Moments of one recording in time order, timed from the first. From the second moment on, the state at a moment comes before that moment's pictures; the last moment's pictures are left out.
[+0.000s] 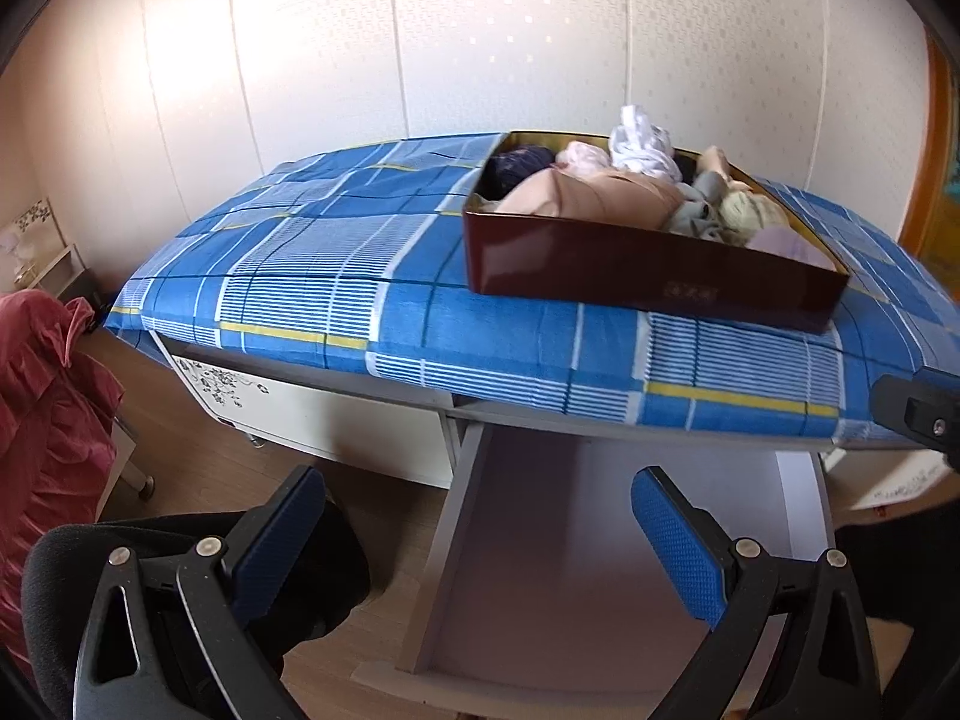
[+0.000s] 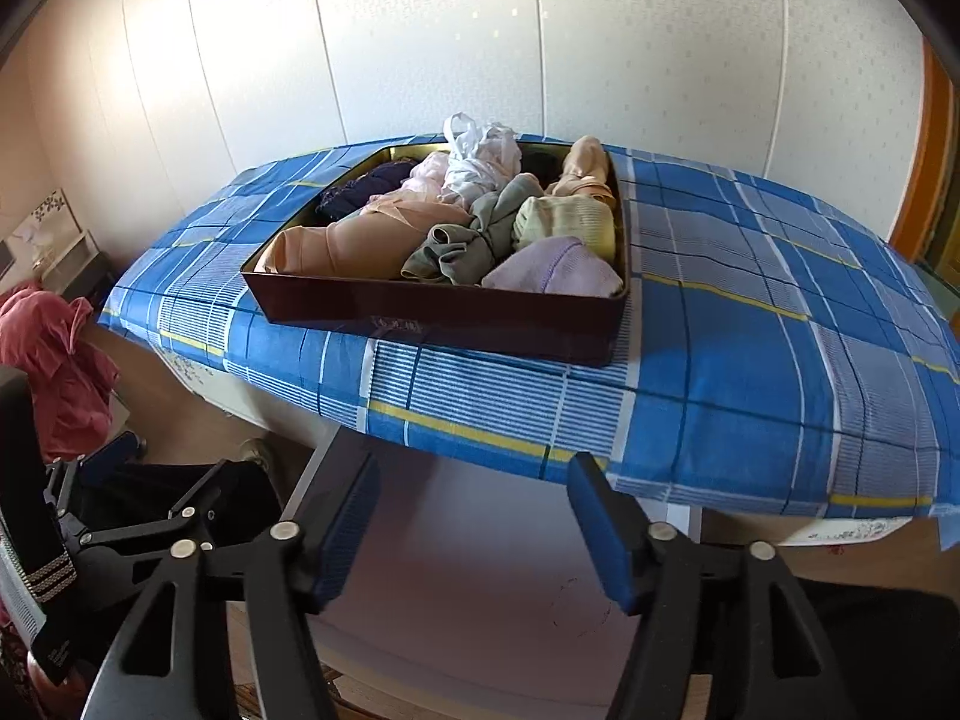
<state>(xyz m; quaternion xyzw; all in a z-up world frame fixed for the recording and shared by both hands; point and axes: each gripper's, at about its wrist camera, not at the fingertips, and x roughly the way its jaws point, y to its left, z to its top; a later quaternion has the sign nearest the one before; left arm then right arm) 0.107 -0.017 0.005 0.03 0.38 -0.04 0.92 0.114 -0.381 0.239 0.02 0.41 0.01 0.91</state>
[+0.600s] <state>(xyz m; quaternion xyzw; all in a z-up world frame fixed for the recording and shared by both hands) 0.070 -0.028 0.021 0.05 0.38 -0.05 0.92 0.065 -0.377 0.221 0.01 0.40 -0.06 0.91</state>
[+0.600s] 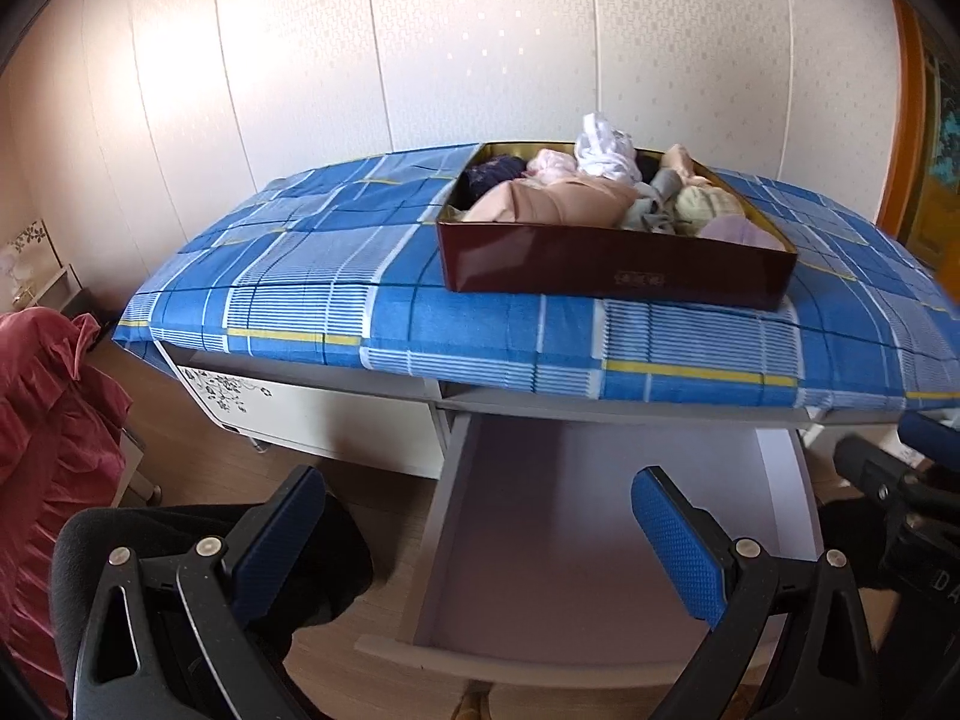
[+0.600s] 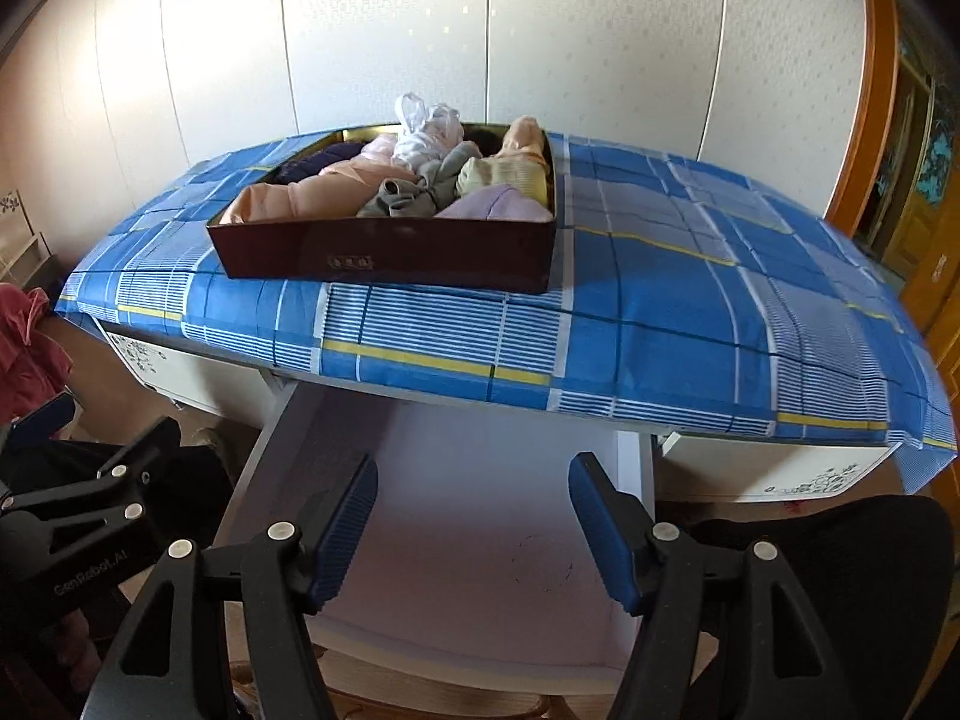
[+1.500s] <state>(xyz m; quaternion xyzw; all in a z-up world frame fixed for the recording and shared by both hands) 0.042 -0.027 0.031 0.04 0.37 -0.05 0.93 0.043 -0.375 0.227 0.02 0.39 -0.06 0.92</state>
